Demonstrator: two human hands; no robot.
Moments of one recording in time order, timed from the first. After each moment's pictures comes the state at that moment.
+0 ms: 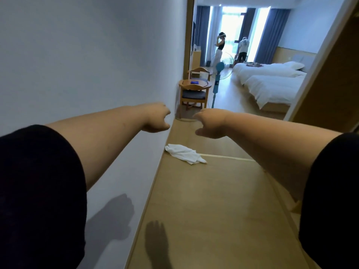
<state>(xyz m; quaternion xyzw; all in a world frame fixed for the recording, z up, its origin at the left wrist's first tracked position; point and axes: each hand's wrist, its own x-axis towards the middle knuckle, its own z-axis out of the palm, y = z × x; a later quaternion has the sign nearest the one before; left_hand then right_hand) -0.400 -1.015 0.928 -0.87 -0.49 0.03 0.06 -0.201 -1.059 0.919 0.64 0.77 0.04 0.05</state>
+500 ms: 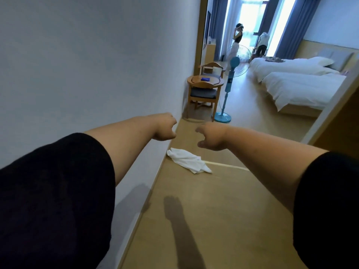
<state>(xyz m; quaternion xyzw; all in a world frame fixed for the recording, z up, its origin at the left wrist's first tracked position) -0.280 -0.796 0.866 -0.85 -0.52 0.06 0.01 -0.091 -0.830 0.850 0.62 0.78 -0.01 0.09</state>
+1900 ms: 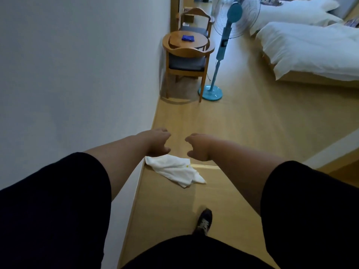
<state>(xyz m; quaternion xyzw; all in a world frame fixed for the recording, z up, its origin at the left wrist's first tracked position) -0.146 -0.182 0.698 -0.88 -0.44 0.13 -0.11 0.038 -0.228 0.692 0.63 0.74 -0.16 0.15</state>
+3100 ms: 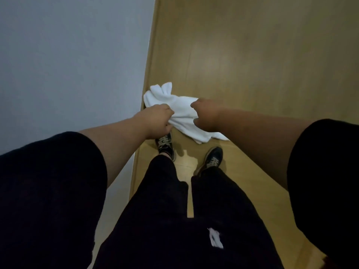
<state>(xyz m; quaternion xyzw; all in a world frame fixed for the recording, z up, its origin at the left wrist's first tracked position) -0.082 0.201 0.283 -0.80 -0.44 0.25 -0.34 0.116 0.195 0.297 0.55 0.68 -0.40 0.27</state>
